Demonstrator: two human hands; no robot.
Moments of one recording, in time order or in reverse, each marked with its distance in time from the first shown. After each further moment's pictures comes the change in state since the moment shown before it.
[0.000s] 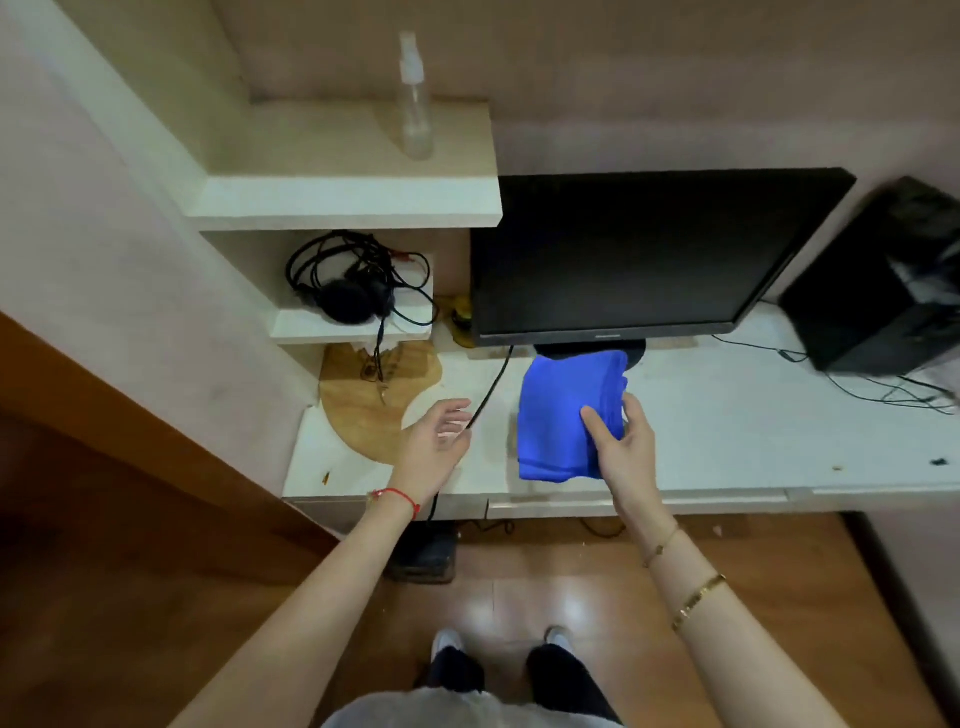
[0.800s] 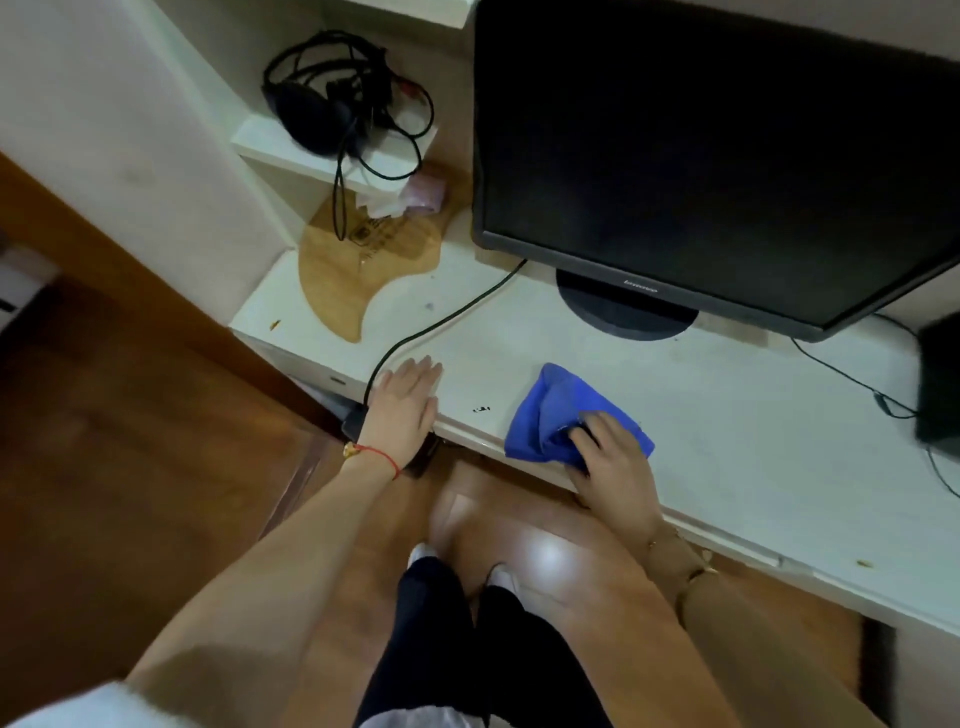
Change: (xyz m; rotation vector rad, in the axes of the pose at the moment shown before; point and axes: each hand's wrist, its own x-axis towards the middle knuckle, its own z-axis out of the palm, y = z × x) left_hand -0.005 -0.083 0.133 0.747 0.102 -0.142; right_hand 0.106 0.147 -0.119 -1.172 -0.665 -0.857
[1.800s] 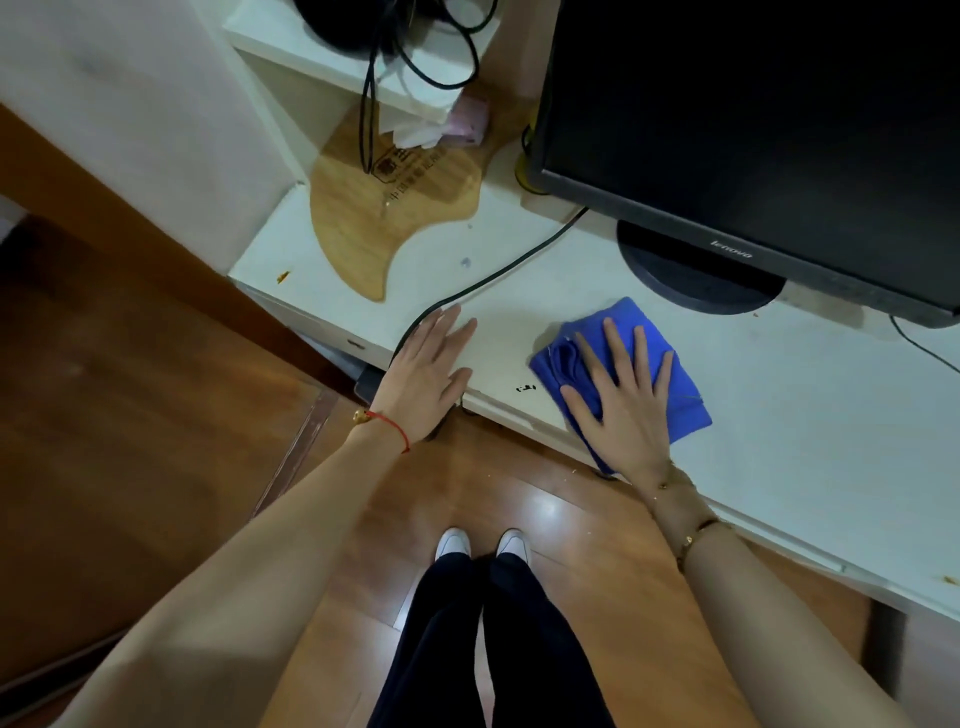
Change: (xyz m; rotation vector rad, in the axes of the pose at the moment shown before) left_hand 0.021 -0.053 0.035 -0.035 0.088 0.123; right_hand 0.065 -0.019 0.048 -0.086 -0.141 0.154
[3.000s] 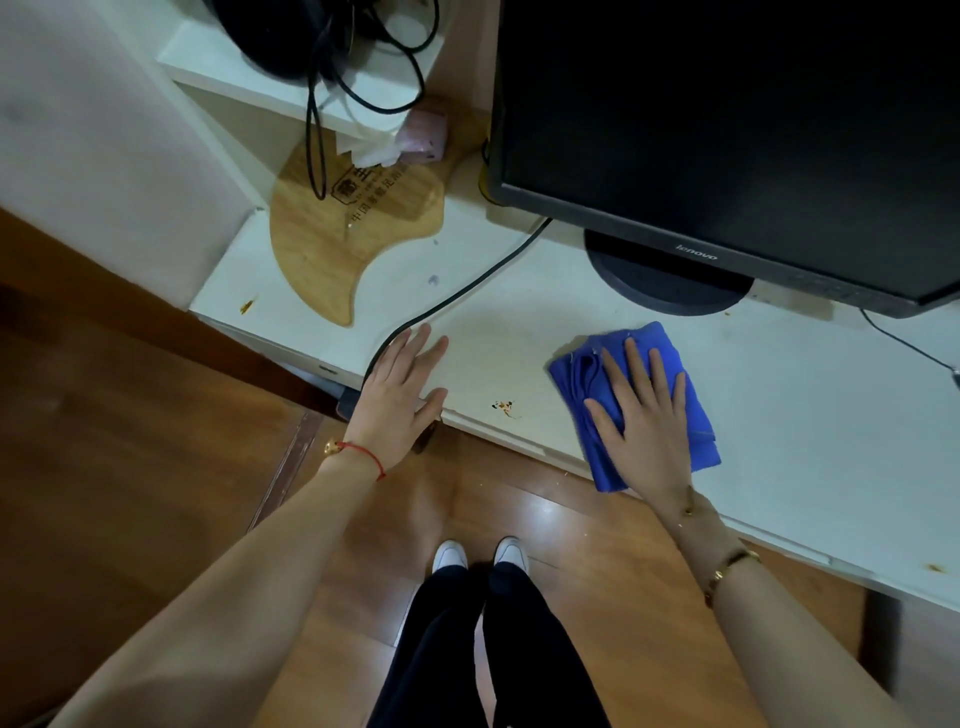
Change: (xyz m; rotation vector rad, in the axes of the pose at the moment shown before) left_hand 0.001 -0.003 0.004 -0.048 0.034 -0.019; right_hand -0.016 0.035 -0.003 0.070 0.013 0.148
